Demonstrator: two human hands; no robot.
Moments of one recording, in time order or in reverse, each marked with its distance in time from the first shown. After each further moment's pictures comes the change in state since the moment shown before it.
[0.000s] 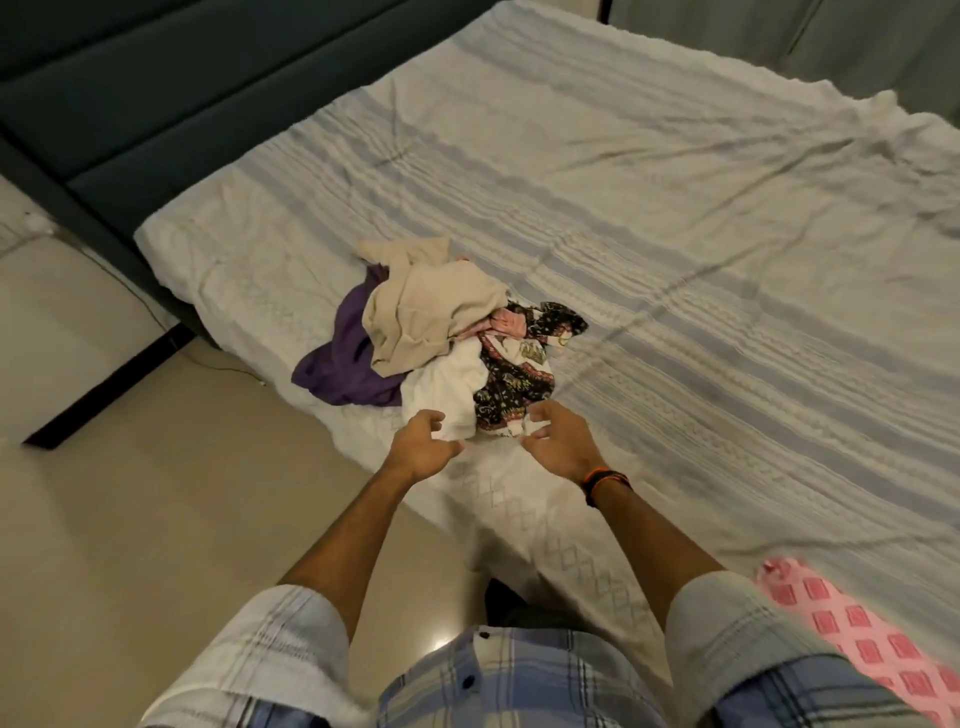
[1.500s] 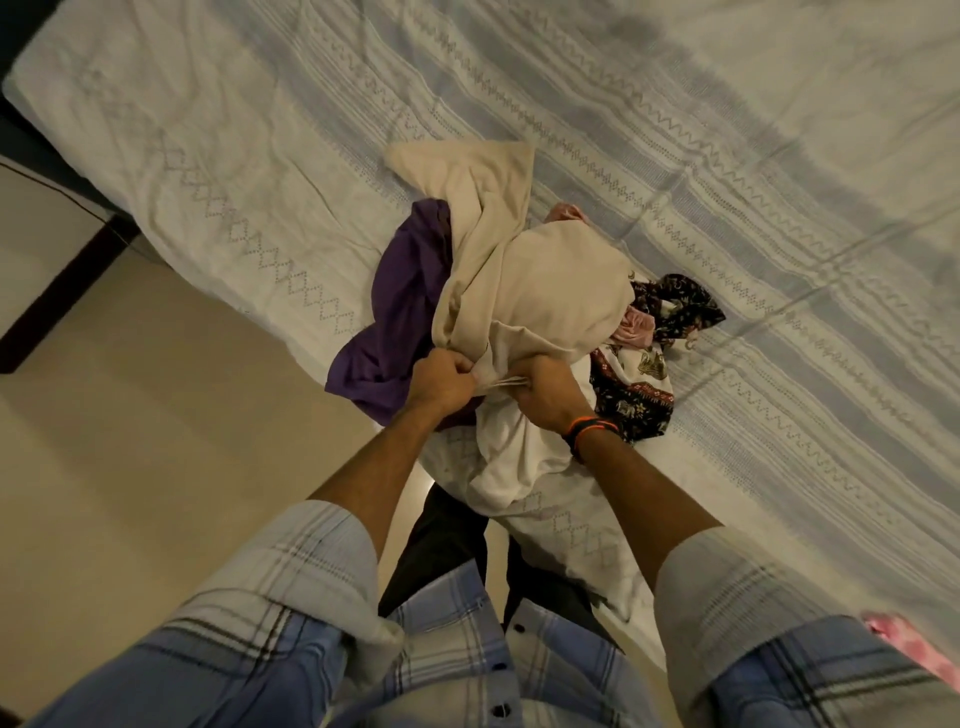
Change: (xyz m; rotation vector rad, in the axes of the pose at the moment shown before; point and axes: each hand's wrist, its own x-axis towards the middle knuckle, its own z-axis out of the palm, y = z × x) left_hand 0.276 -0.018 -0.127 0.090 -0.141 -0.106; right_hand 0.274 -0.119 0.133 -0.260 -0.257 0.094
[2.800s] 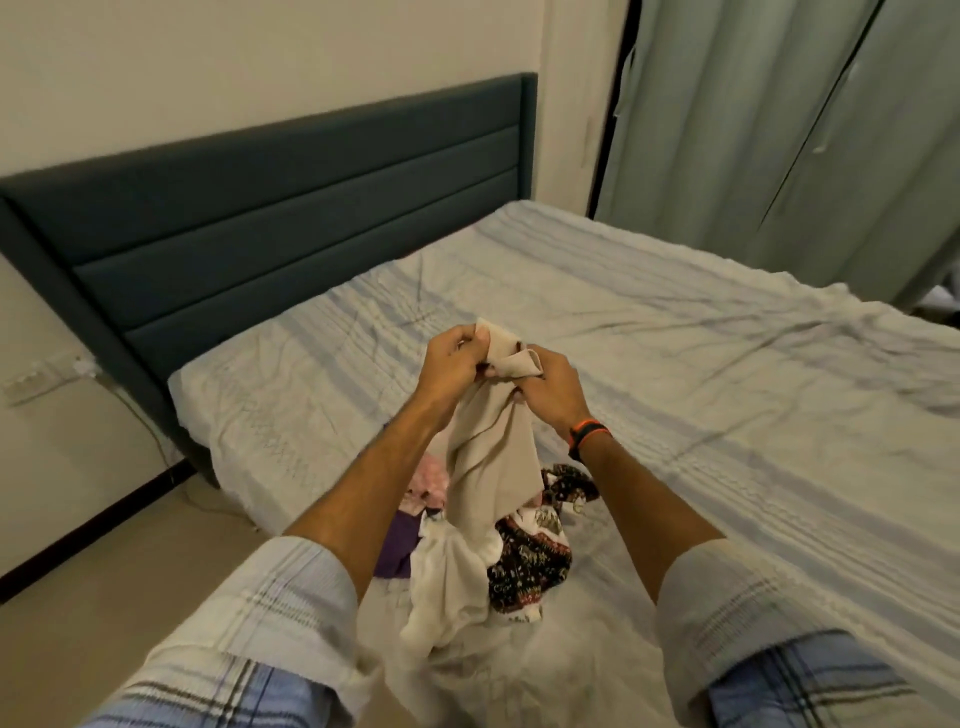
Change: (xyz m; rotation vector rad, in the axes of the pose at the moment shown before) left_hand -0.242 0.227 -0.019 -0.767 0.252 0.736; right_hand -0.216 -0.035 -0.218 0.390 0.646 -0.484
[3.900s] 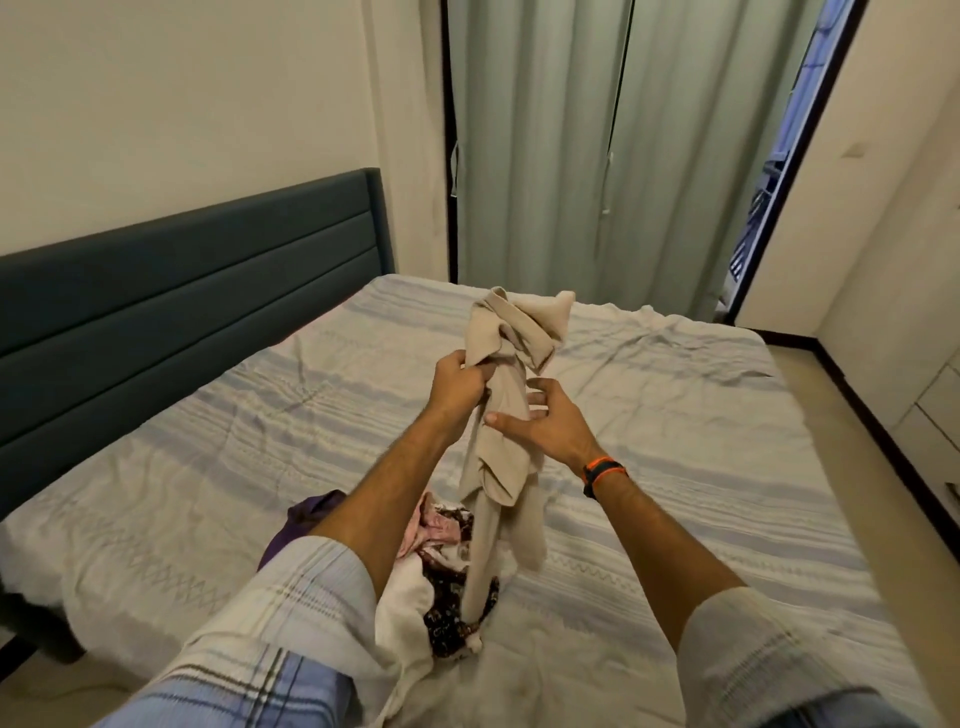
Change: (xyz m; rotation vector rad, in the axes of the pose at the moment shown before) left_hand -0.057 0.066 0.113 0.014 -0.280 -0.038; right_hand -0.109 -0.010 -0.124 0.101 0.199 0.202
